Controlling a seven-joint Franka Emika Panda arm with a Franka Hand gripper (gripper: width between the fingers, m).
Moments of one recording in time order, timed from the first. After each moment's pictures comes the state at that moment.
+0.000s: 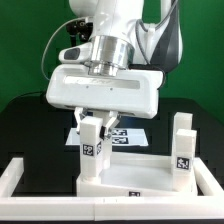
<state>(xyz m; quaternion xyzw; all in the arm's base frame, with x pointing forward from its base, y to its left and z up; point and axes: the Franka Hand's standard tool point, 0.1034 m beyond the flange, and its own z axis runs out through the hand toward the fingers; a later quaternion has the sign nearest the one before) 0.596 -0.062 0.111 0.93 -0.20 0.29 0.06</state>
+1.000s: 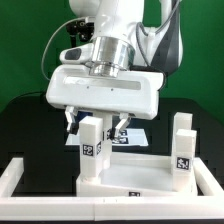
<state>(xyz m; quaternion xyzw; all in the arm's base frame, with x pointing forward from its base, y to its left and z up) 0.597 -0.062 0.111 0.93 -0.19 0.30 0.07</state>
